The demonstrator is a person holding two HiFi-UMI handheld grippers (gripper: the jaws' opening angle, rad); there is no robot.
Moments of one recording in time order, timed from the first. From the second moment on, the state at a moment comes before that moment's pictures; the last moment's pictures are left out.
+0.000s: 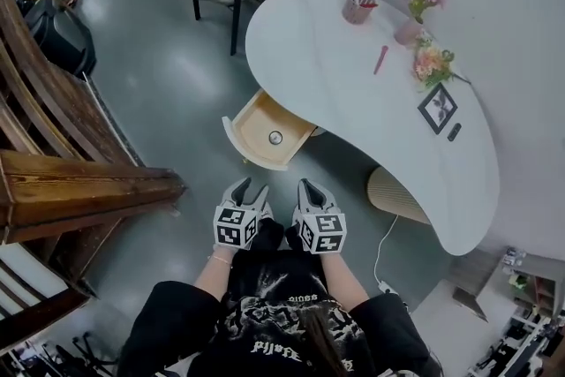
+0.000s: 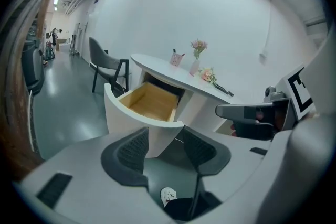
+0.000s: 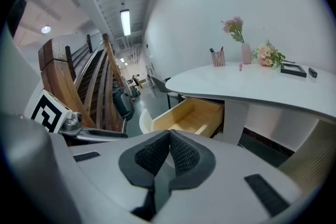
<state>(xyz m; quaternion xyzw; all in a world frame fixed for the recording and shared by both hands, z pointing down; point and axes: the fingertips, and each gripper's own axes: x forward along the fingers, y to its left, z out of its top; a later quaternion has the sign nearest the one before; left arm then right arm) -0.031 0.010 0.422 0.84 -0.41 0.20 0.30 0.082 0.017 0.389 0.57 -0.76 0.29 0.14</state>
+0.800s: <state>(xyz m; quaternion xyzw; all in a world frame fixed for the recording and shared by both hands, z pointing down) -0.021 0.007 0.343 0.87 -0.40 0.19 0.21 0.107 0.007 0.334 0.57 -0.78 0.22 0.15</state>
